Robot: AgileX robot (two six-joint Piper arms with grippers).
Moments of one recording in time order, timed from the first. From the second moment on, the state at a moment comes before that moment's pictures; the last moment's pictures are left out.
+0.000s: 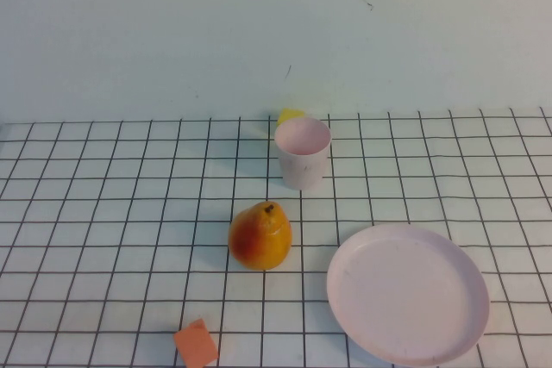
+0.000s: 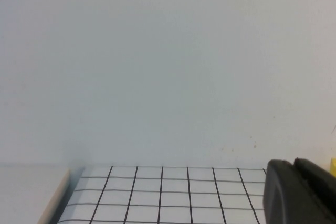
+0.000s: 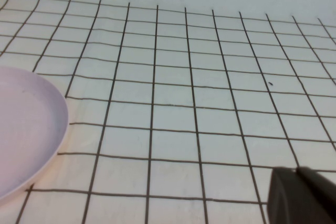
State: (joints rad) right arm -0.06 -0.01 0.03 -0.01 0.43 -0.10; left arm -0.01 -0.01 0.03 0.01 -0.04 -0.13
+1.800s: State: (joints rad) right arm -0.06 -0.01 0.03 -0.01 0.43 -0.10; left arm -0.08 0.58 -0.51 -0.13 0.61 -0.06
